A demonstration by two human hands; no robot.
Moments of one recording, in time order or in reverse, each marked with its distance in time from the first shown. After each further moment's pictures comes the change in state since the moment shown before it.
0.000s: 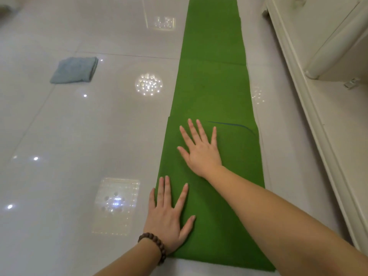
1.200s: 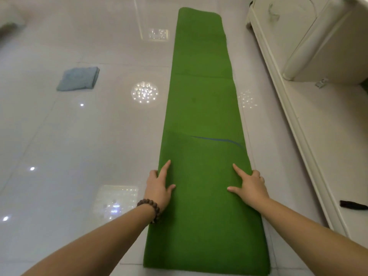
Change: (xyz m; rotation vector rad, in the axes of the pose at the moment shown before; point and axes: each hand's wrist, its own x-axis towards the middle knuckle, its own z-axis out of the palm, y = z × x) left_hand 0.025 -0.003 -0.046 -0.622 -0.119 -0.331; right_hand -0.161 0.081 0.008 0.465 -0.248 0.582
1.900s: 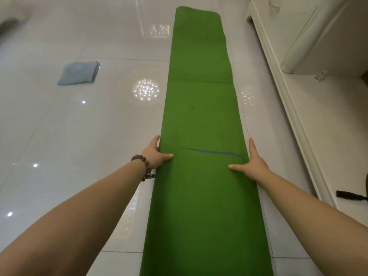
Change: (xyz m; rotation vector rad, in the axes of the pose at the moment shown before) left_hand 0.050 0.029 -0.052 -0.323 -0.180 -0.179; right_hand 0.020 0.006 -0.032 0.489 0.031 -0.018
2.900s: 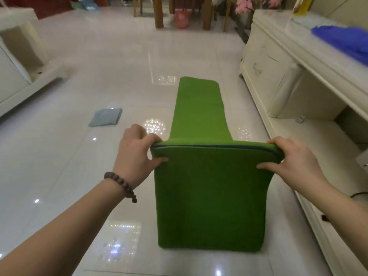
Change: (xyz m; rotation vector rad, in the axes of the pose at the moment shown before) left_hand -0.157 0.087 -0.094 0.601 0.651 0.871; right_hand -0.128 -0.098 -0.135 -0.442 0.511 -0.607
